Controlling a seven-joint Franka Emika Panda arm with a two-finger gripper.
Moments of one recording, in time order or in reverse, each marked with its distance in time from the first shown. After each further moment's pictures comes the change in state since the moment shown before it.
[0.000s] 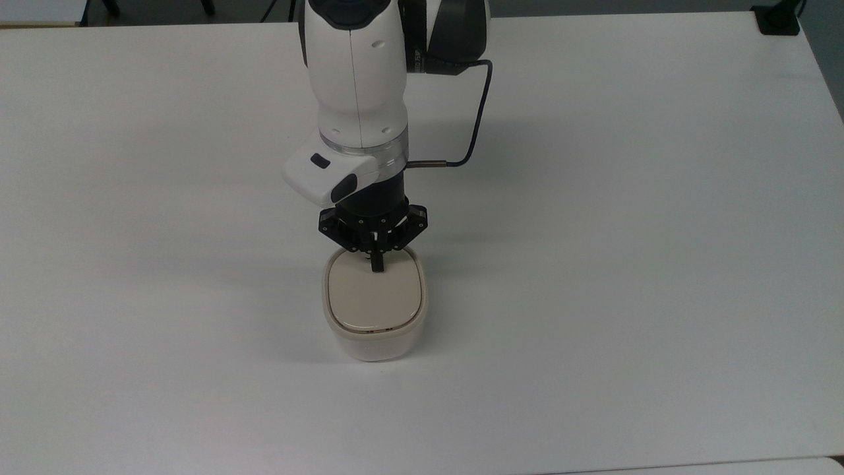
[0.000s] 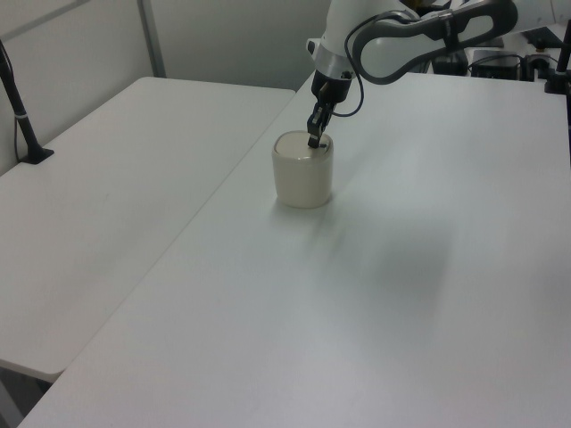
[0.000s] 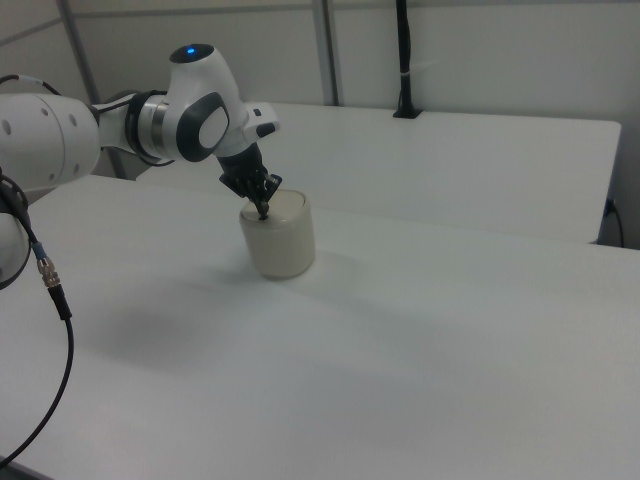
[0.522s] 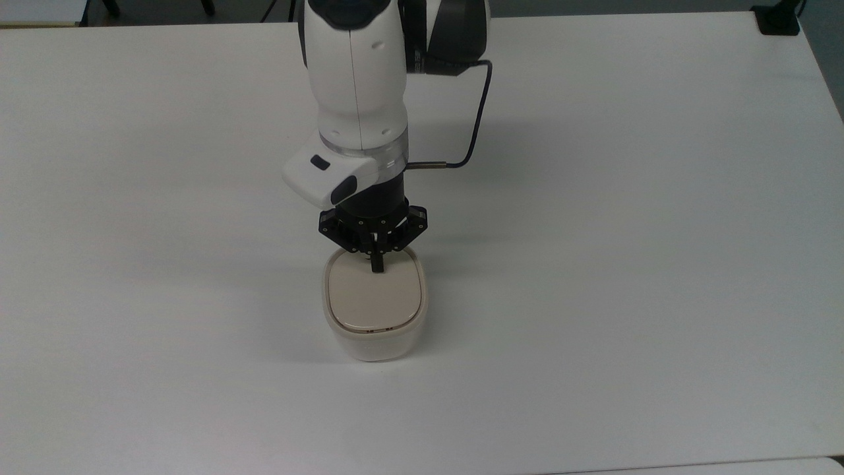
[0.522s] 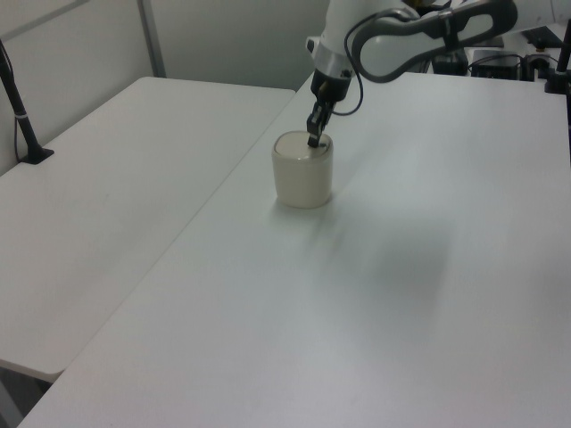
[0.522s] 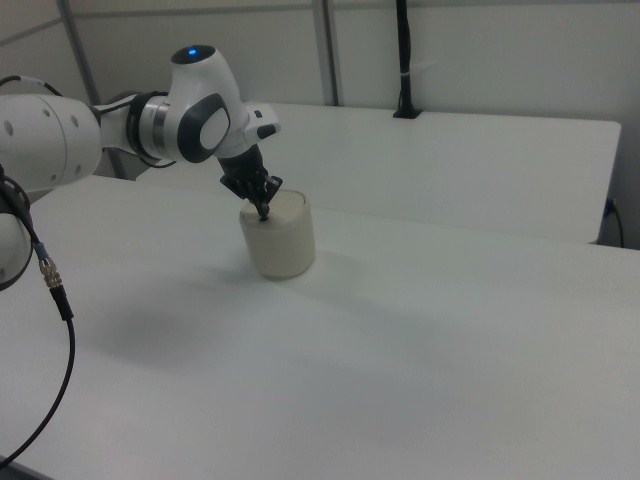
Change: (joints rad) arm 0.000 0.008 0.000 0.006 0.000 -0.001 0.001
